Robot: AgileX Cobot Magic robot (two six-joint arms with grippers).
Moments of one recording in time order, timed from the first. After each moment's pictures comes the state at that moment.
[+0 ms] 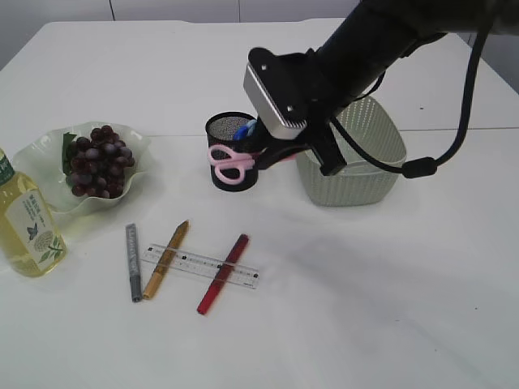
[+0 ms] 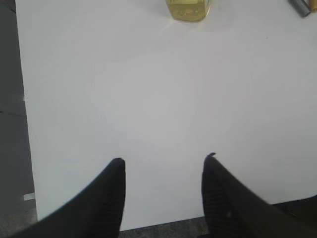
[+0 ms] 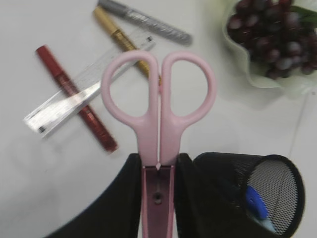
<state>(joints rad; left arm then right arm) 0.01 0.56 -0.75 0.10 1.26 0.20 0.36 1.99 -1.66 0.58 1.00 -2.06</state>
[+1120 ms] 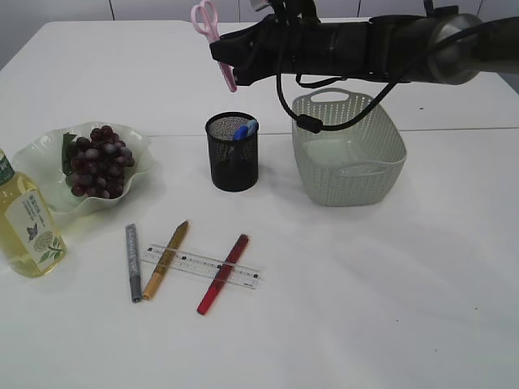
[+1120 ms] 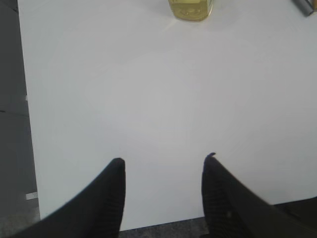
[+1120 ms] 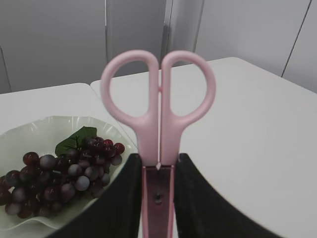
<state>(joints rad) 0.01 0.56 -0.75 0.11 1.26 0.20 0.28 2.26 -1.83 1.78 0.70 -2.12</state>
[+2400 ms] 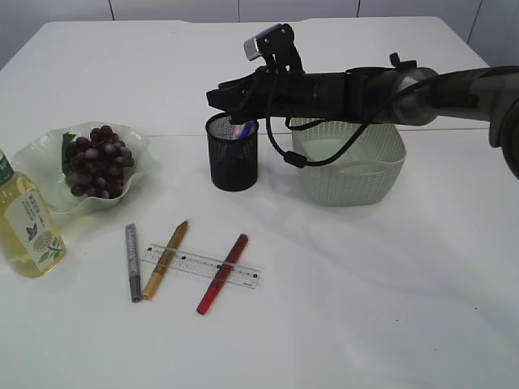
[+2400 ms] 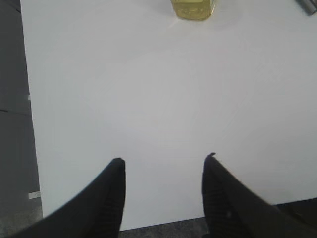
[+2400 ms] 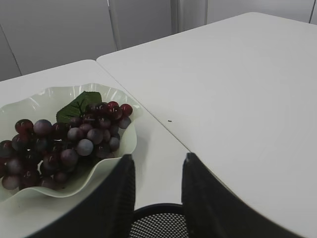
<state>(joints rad) 0.01 0.56 -0.75 0.11 1.26 0.20 0.28 2.46 -1.95 1.78 0.73 -2.02</state>
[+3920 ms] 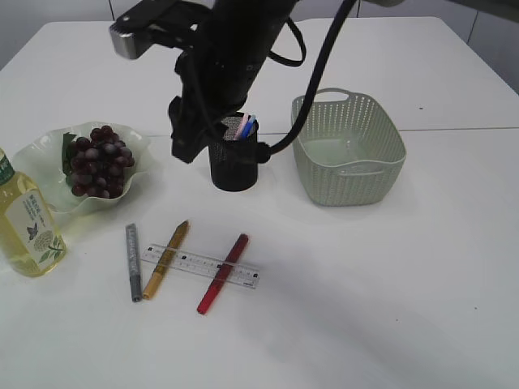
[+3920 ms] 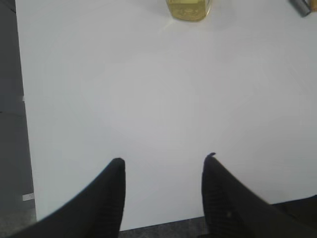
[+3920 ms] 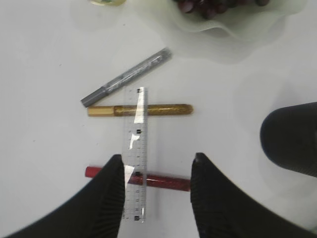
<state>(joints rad) 0.01 0.56 -0.75 0.09 1.26 0.20 0.60 2.14 -2.09 0.26 1.18 -0.72</state>
